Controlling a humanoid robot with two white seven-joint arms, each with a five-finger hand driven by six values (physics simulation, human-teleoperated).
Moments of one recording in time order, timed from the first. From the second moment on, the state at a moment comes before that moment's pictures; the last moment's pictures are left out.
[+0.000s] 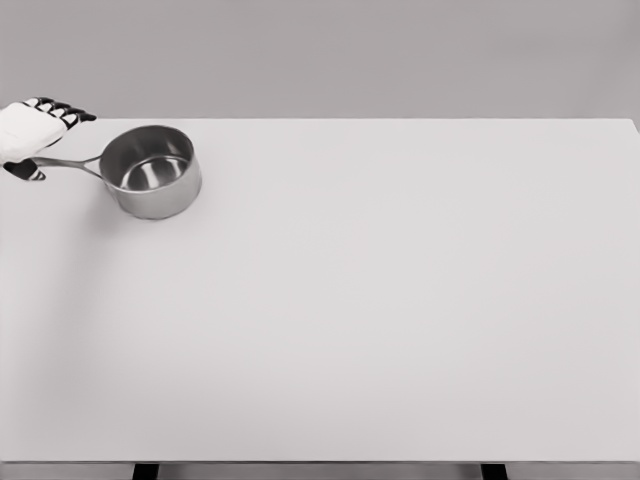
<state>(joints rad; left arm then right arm) -0.73 0.59 -0.18 -0.82 -1.18 -0.61 -0.19 0.05 0.00 -0.13 0.11 -0.01 -0.25 0.04</state>
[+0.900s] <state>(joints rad) -0.58 0.65 -0.18 -1.01 -1.08 -0.61 -0.20 0.05 0.00 -0.13 0.11 -0.01 -0.25 0.04</state>
